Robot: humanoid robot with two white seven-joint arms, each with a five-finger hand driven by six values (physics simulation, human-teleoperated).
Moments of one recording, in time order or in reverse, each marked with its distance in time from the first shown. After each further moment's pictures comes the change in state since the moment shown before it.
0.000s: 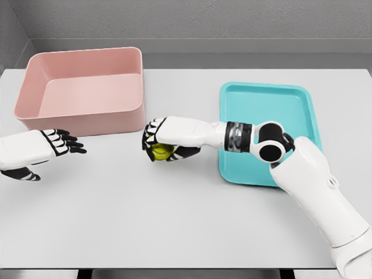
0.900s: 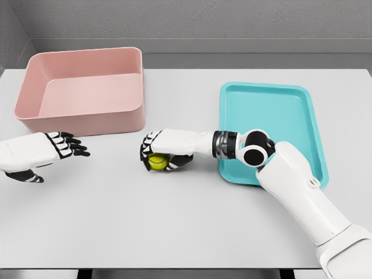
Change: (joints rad) left arm 0.000 -0.021 -0.009 -0.003 -0.022 0.000 -0.005; right arm -0.015 0.067 0.043 0.157 0.049 0.001 -0.001
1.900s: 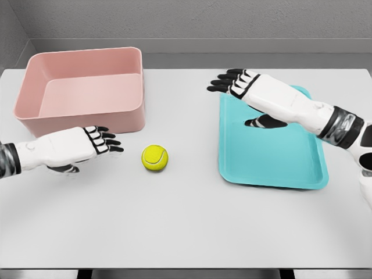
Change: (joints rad) left arm -0.117 -0.223 -0.055 0.005 -0.190 0.000 -0.025; right arm 0.259 -0.277 -0.583 -0.522 -0.037 0.000 0.000
